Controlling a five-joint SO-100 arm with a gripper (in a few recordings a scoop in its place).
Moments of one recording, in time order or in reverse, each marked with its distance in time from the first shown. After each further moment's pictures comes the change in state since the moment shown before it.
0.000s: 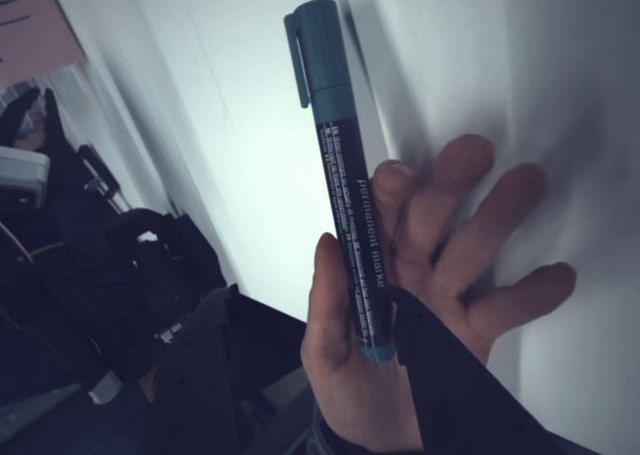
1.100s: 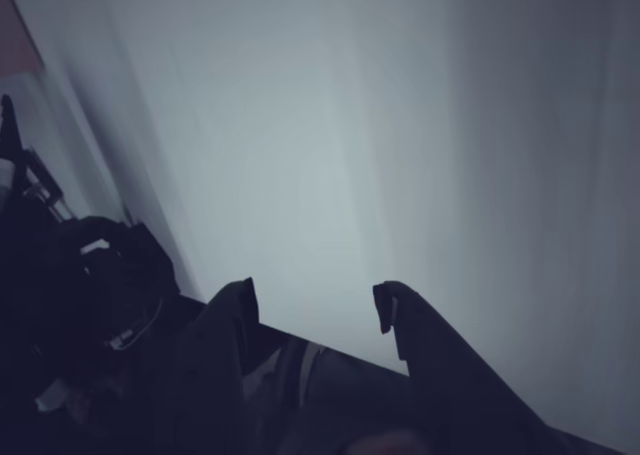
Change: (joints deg) arm 4.7 8.8 -1.8 18.5 -8.9
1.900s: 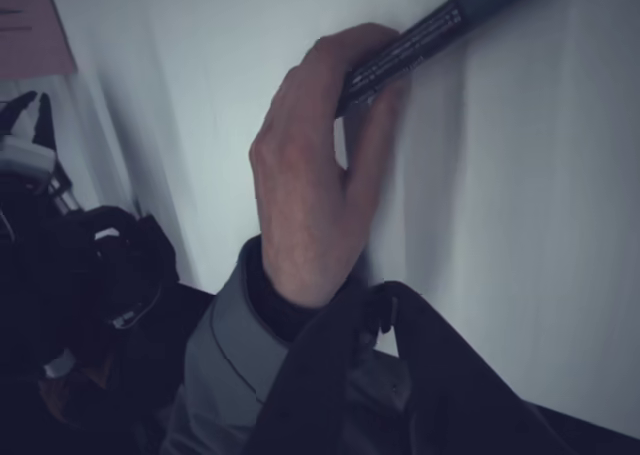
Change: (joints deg) arm 3.6 13.1 0.1 13.3 -8.2
